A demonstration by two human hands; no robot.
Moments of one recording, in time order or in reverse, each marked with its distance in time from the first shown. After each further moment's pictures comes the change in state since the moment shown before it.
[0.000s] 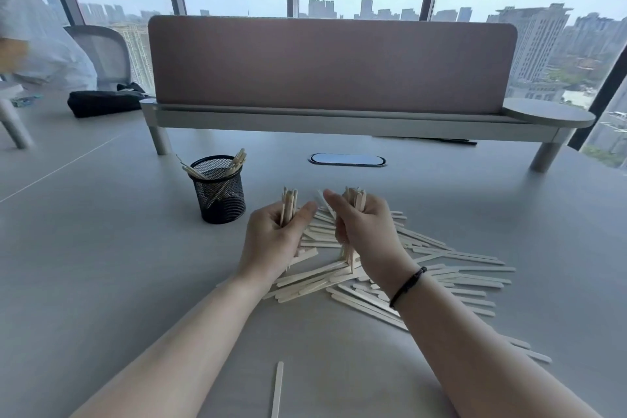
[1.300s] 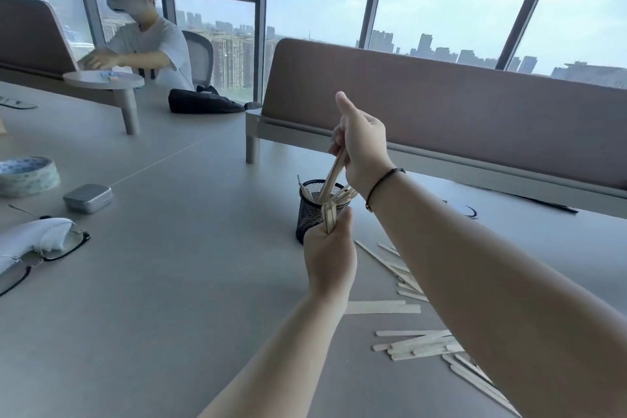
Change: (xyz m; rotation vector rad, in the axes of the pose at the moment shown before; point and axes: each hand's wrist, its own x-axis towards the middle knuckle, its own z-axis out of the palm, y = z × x) left_hand 0.036 -0.006 -0.060 -0.269 0.442 -0.390; right_hand 0.133 -0.088 0.205 0.210 -0.046 0.055
